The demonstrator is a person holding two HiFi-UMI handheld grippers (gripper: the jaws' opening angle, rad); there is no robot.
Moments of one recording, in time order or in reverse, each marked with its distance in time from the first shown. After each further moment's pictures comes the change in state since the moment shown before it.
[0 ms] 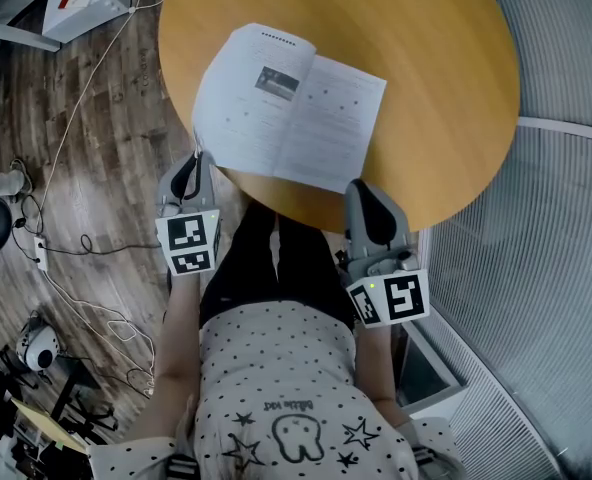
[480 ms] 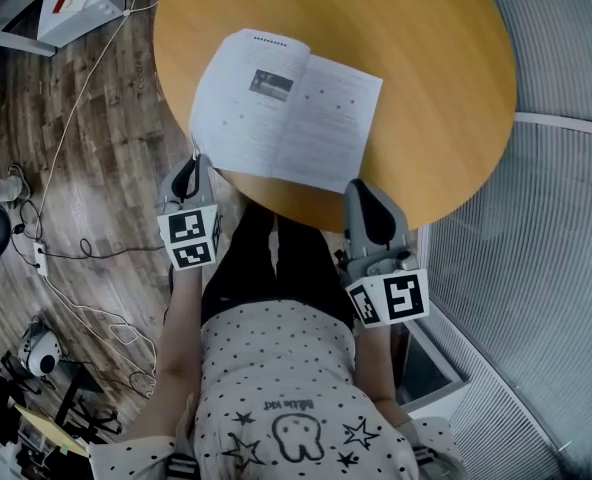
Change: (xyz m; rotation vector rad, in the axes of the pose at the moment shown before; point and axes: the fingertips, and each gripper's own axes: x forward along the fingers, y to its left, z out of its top) left arm 0.016 0.004 -0.026 -0.066 0.049 0.012; right arm 0.001 -0.002 0.001 0.003 0.002 -0.021
